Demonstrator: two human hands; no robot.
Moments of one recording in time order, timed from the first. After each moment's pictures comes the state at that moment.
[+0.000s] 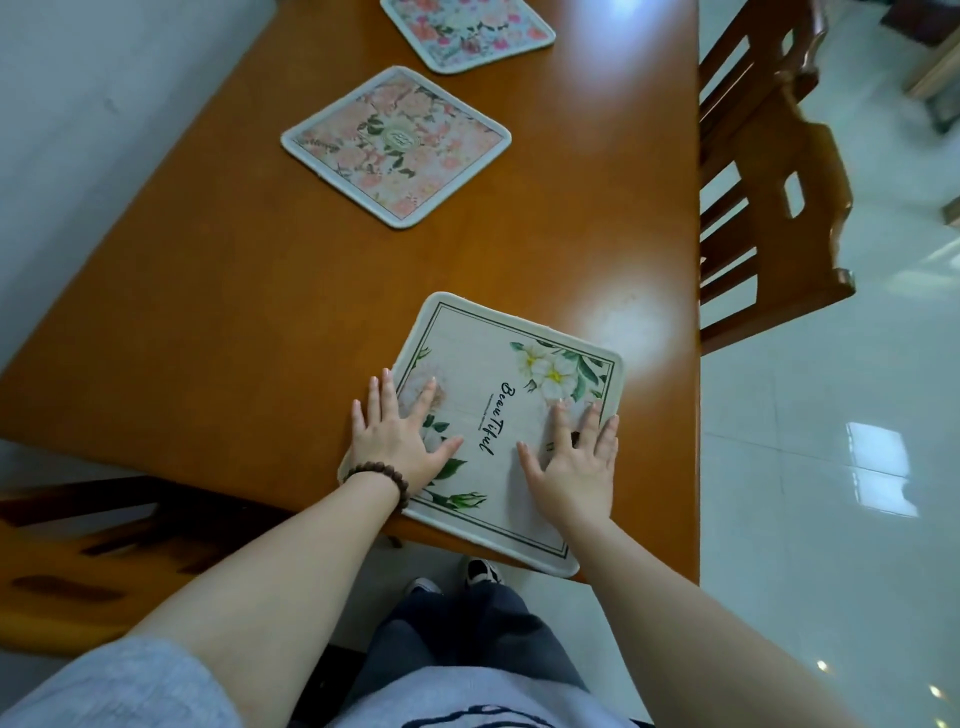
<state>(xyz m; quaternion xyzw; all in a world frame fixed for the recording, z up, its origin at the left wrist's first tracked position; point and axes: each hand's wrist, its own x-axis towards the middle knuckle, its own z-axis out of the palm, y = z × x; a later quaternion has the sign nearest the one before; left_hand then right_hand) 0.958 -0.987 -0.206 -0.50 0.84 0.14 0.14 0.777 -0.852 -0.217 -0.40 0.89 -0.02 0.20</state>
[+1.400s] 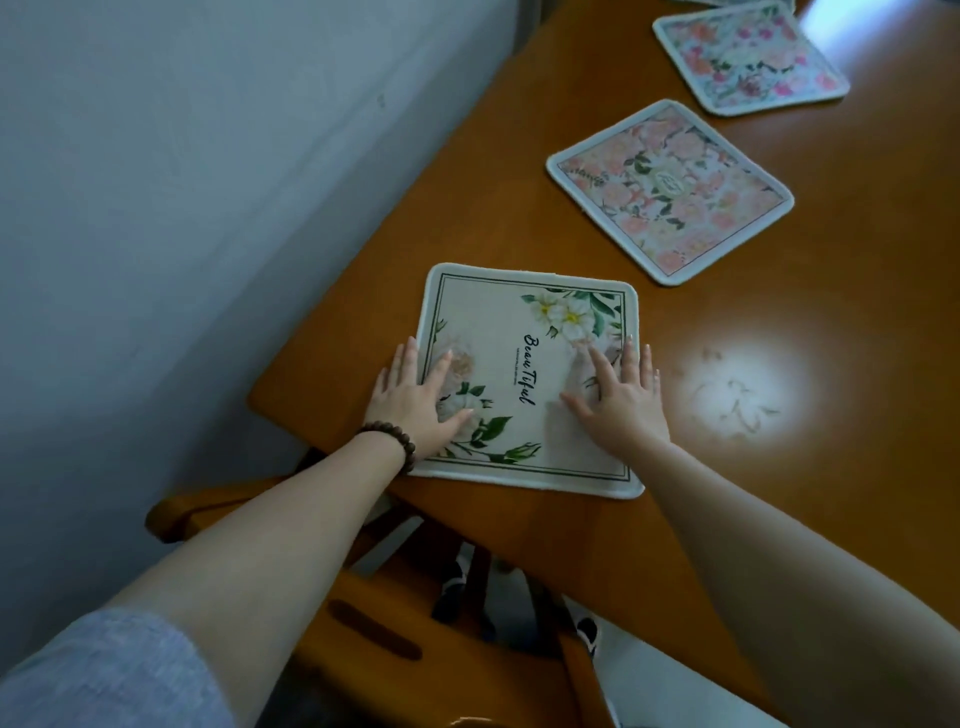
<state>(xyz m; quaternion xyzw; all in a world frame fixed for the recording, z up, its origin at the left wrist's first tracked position) 1.201 -1.178 -0.203 -0.56 0.80 0.18 0.12 0.929 -1.118 -0.205 -0.58 0.79 0.00 0.20</state>
